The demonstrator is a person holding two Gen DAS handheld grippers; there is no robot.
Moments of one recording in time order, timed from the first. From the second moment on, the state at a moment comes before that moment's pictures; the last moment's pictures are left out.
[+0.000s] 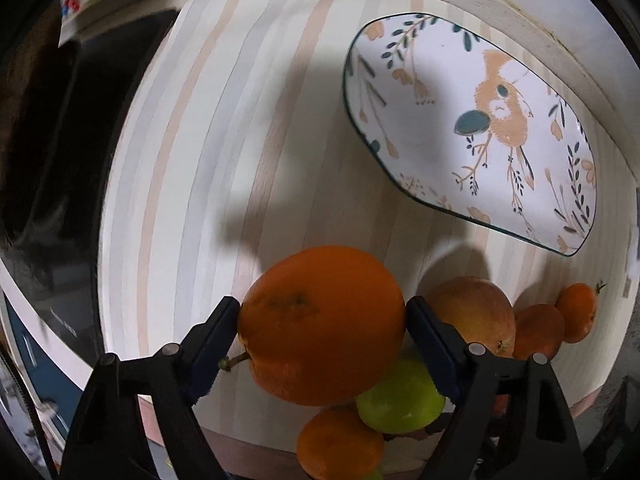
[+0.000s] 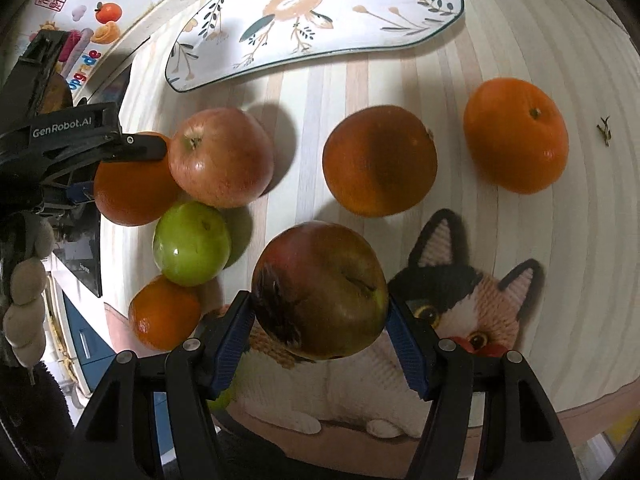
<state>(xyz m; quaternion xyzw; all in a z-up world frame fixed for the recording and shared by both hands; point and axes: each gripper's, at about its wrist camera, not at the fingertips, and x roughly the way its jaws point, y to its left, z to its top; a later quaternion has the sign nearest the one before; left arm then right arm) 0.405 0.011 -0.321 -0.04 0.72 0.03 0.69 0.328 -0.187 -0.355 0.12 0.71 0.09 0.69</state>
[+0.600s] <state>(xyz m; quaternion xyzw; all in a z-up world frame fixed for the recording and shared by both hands) 0.389 0.025 -0.338 -0.02 0.71 0.03 0.70 0.337 -0.175 -0.350 0.10 0.71 0.08 0.69</state>
